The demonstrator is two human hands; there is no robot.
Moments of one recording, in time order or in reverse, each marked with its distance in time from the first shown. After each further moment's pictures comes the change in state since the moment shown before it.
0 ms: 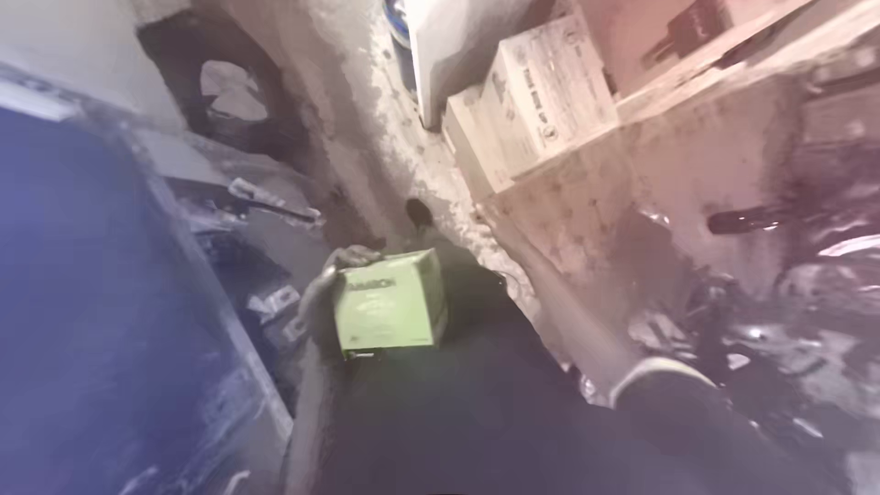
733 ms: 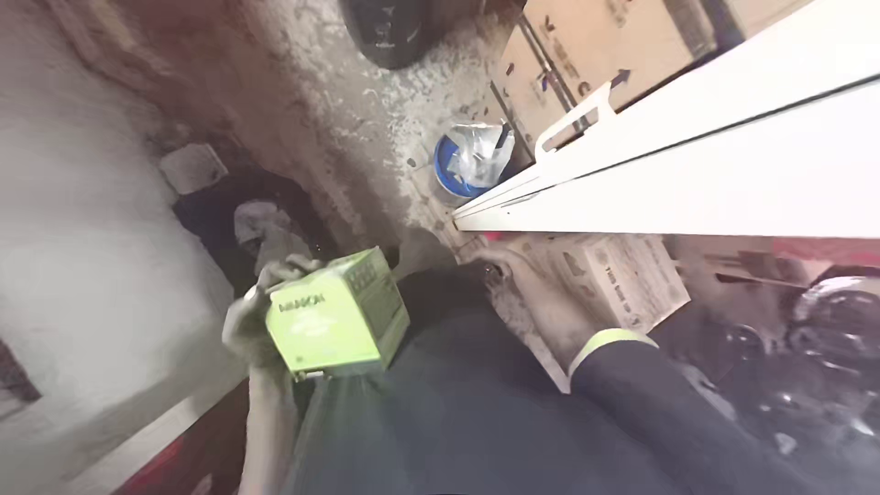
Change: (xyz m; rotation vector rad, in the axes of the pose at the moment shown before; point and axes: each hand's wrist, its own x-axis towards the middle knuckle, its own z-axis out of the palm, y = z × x) left_hand 0.596 0.232 -0.226 -0.025 -0.101 -0.004; right_hand 0.490 -0.320 0.009 -0.010 -0.243 0.428
